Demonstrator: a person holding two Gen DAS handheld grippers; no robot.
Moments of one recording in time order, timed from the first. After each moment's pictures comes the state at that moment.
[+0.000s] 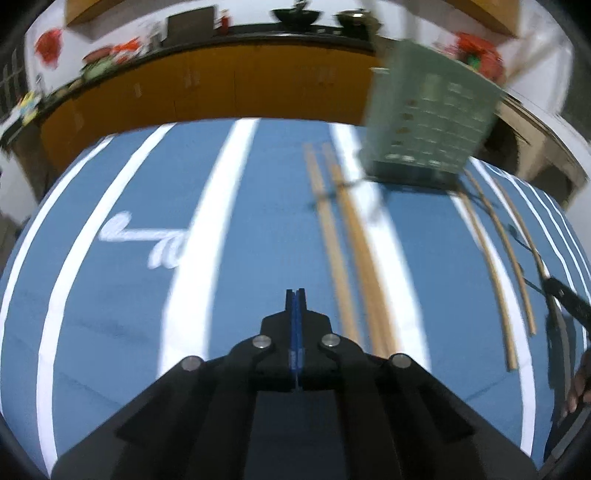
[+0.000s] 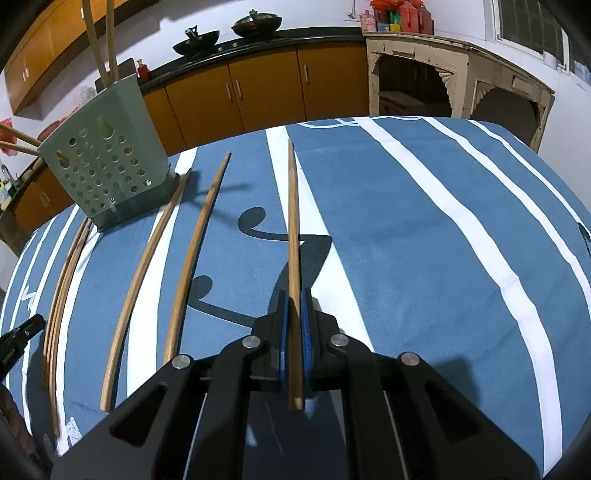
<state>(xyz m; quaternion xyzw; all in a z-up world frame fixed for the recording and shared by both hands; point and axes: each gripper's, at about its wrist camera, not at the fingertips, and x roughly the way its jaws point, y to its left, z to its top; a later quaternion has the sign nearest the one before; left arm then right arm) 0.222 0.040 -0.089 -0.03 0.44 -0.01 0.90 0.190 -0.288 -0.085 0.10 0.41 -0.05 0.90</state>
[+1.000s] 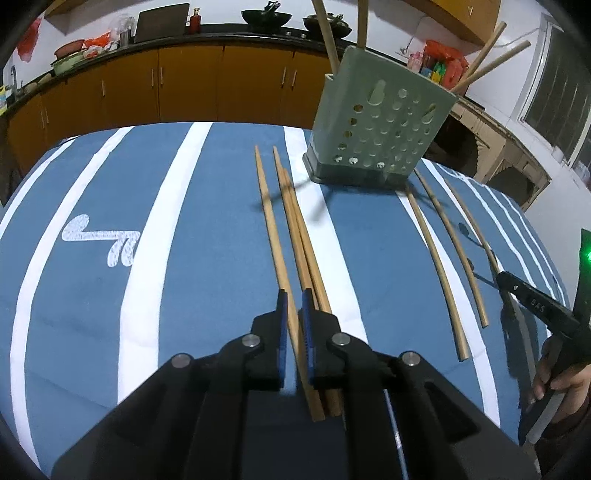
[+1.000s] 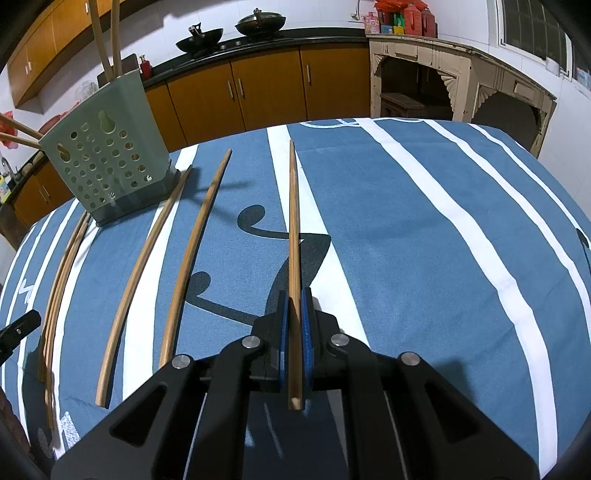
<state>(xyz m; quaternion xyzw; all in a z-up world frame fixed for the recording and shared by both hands) 0.214 0.016 -0.081 -0.05 0.44 -0.10 0.89 0.190 -0.287 -0.085 0.09 0.42 -0.05 0.90</state>
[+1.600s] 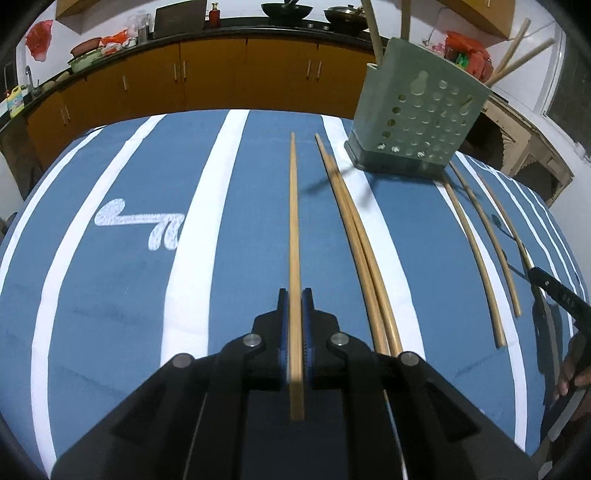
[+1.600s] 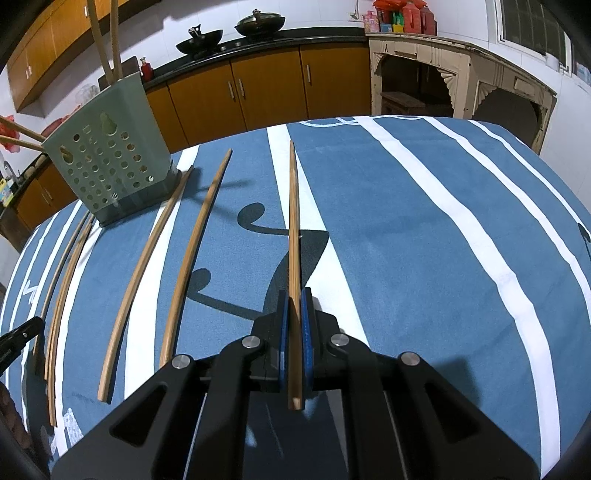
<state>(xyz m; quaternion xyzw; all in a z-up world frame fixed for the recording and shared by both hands) 0.206 0.039 -0.088 -0.04 0.45 -0.05 0.89 0.183 -0.287 -0.085 0.10 0.42 -0.04 0.90</state>
